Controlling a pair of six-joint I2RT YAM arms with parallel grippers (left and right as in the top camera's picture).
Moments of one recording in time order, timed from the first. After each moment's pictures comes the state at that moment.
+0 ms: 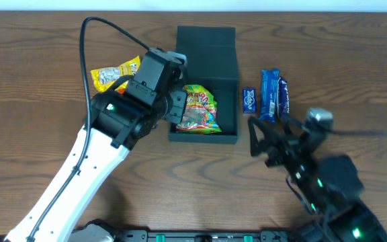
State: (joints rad) left arm -0.55 1.39 1.50 -1.05 -0.06 -0.23; right arm 0.52 0.66 0.73 -0.36 0.10 0.60
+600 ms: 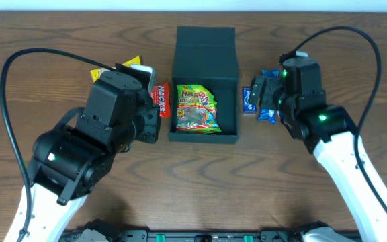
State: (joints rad) left arm -0.51 1.17 1.50 -1.14 -0.06 -0.28; right arm 0.27 1.35 1.12 -0.56 0.10 0.35
